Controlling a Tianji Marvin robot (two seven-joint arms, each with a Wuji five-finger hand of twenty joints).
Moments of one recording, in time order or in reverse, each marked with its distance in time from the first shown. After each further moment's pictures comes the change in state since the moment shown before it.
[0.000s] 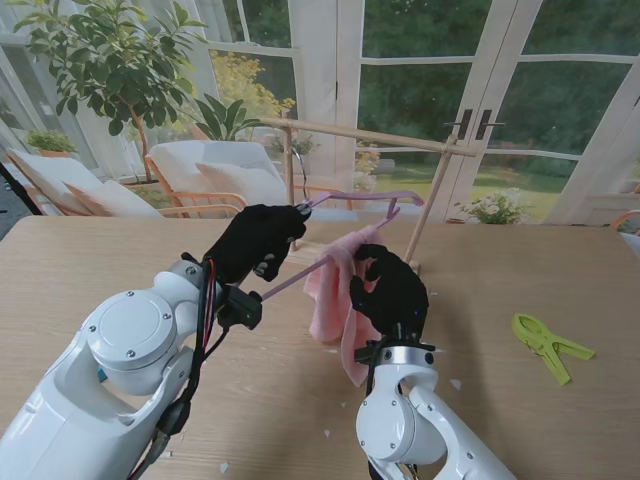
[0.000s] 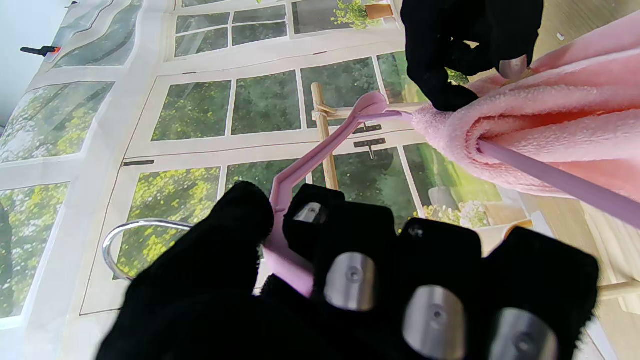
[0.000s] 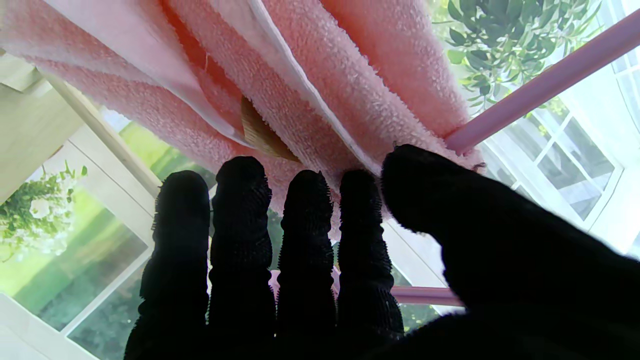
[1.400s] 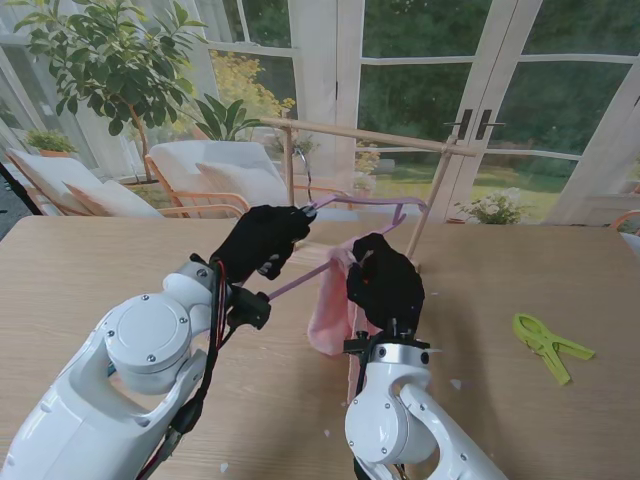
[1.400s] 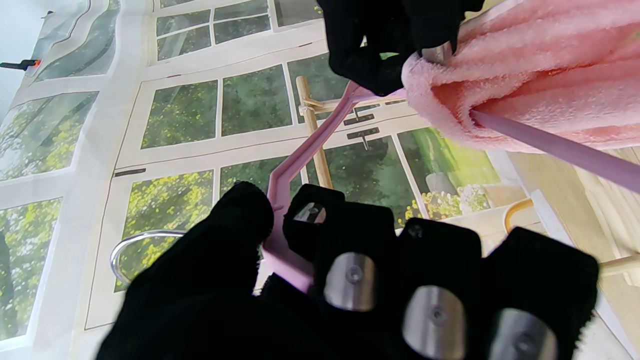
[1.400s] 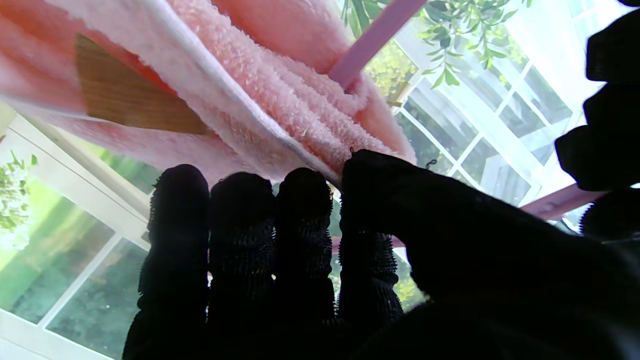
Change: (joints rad) left arm -0.017 -0.006 0.044 0.028 0.089 -0.022 0.037; right arm 0.002 -0.025 -0.024 -0.050 0.004 -0.036 -0.082; left_hand 0.000 0.000 0.000 0.000 0.000 0.001 0.000 0.000 0.000 0.001 0.000 0.000 0.000 0.000 0.000 0.000 0.000 0.000 0.002 0.000; right_hand 0.148 0.000 0.050 -0.014 0.059 -0.029 0.430 0.222 0.236 0.057 0.096 0.004 0.189 -0.019 0.176 0.051 0.096 0.001 0.093 0.000
